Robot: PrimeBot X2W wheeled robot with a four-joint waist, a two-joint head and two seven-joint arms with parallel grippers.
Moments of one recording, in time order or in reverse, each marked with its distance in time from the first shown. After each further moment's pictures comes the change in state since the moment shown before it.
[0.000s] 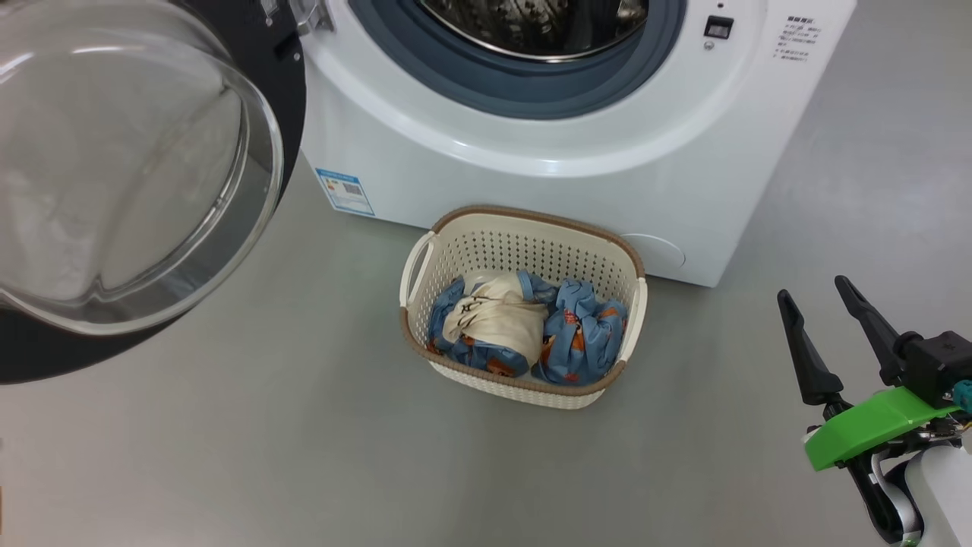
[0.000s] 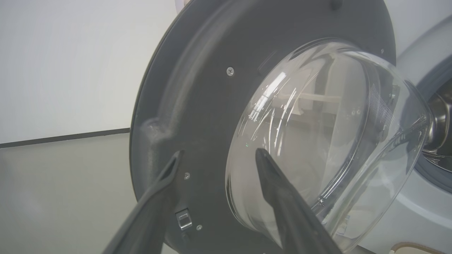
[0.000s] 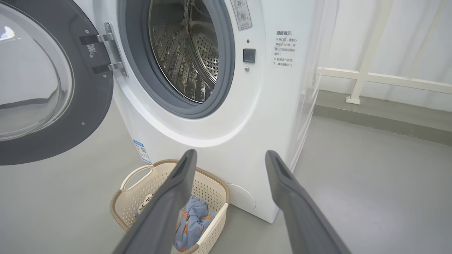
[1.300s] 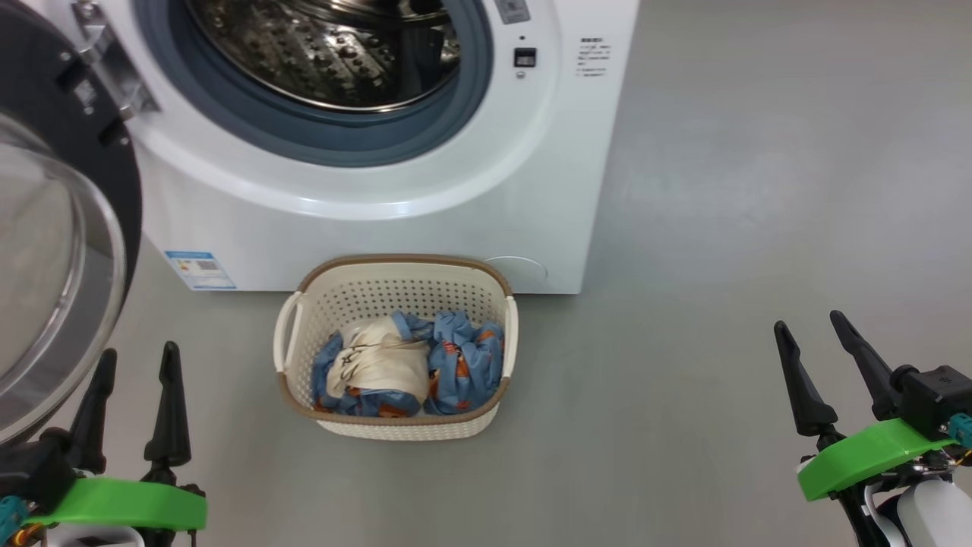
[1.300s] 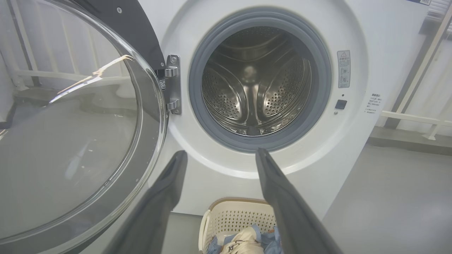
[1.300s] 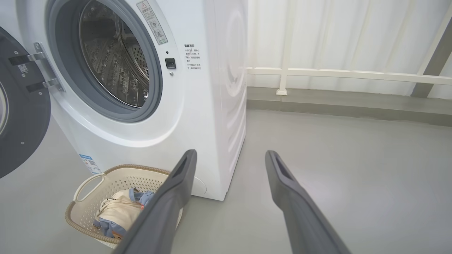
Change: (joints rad) left arm 0.337 -0.126 -0.393 -0.387 -0.208 -0.013 0.000; right arm 0.076 0.052 -0.038 -0.017 0.009 0.000 0.000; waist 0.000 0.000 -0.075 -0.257
